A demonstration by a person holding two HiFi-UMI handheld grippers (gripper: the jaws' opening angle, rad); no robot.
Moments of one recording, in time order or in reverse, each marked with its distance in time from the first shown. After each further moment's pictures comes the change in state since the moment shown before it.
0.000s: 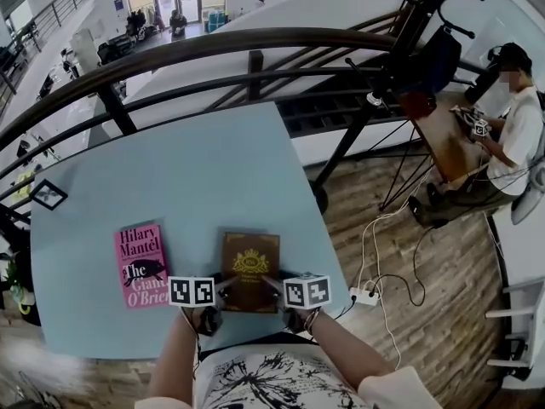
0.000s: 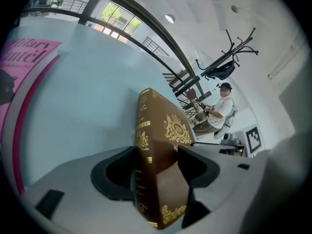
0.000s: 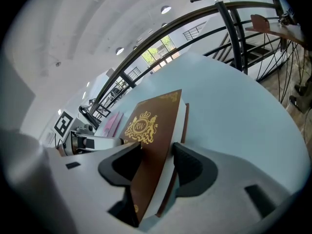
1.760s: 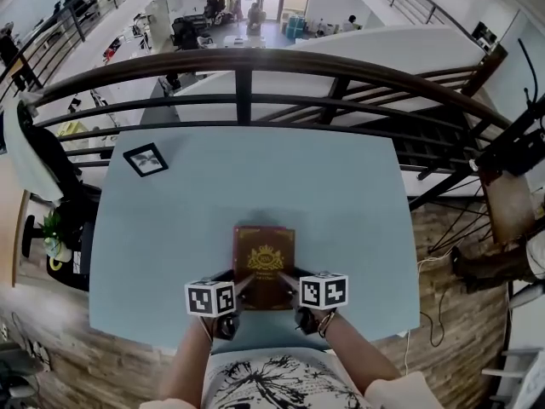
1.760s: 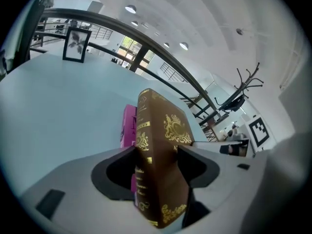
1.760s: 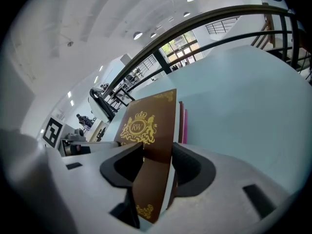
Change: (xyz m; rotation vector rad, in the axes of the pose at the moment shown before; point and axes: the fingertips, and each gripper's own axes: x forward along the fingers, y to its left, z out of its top) left arm -0.120 -0.171 0.036 -0.124 -0.298 0.199; right arm -0.159 0.089 0.092 -0.196 0.131 0.098
